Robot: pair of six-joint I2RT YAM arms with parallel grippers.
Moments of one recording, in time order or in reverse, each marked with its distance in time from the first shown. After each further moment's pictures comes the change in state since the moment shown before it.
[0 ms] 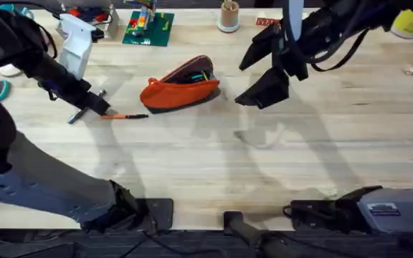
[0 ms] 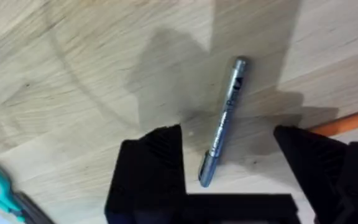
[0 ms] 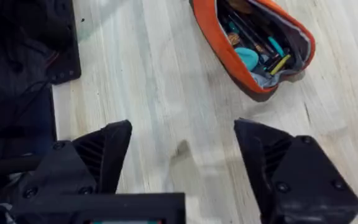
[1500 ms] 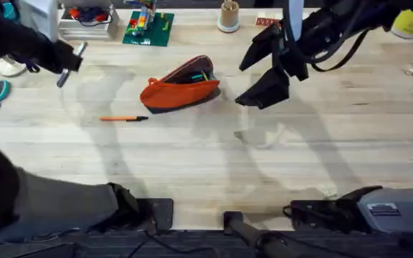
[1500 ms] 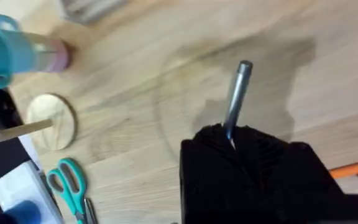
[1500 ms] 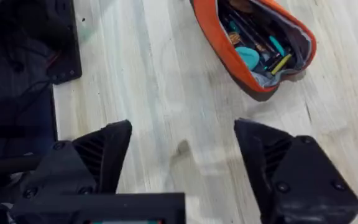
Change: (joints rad) left arm -0.007 -0.213 0.056 0.113 0.192 -0.098; right arm 0.000 0.000 0.000 -0.004 0.000 0.000
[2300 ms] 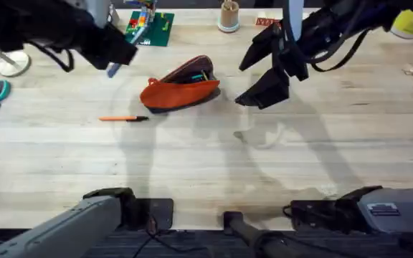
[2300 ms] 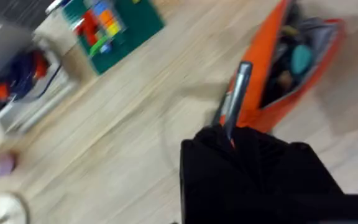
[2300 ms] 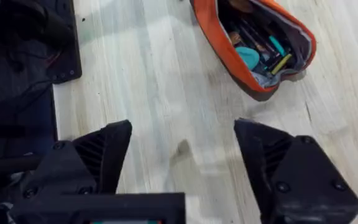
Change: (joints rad) left arm -0.414 -0.334 0.000 -0.264 0.086 -0.156; right arm 0.000 0.000 0.000 0.000 0.000 0.000
